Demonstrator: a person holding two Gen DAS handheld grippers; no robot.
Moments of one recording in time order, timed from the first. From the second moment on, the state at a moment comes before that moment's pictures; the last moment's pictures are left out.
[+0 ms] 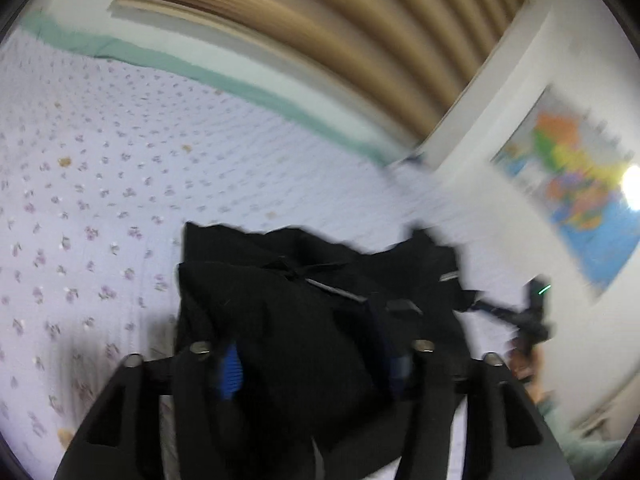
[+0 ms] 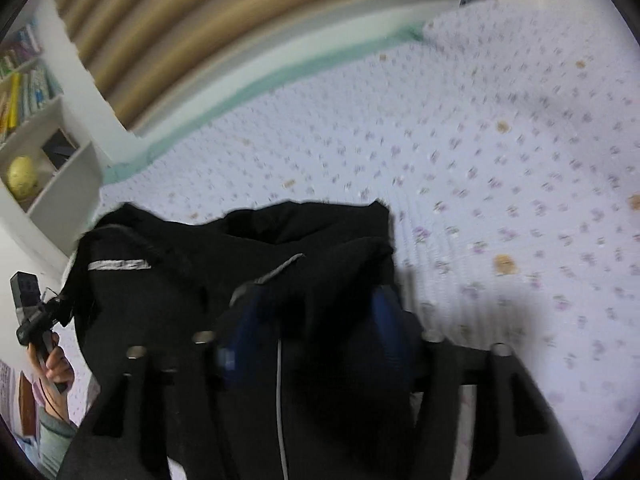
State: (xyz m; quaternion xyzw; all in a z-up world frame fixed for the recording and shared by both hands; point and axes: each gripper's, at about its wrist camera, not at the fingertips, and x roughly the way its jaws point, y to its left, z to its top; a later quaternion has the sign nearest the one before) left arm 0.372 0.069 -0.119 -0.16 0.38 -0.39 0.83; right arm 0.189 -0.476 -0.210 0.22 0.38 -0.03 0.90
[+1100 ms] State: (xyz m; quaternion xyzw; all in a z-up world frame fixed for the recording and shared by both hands) left arm 0.460 0.036 -0.147 -0.10 0.42 -0.30 0.85; right arm 0.287 -0.485 -0.239 0.10 0.39 -0.06 0.91
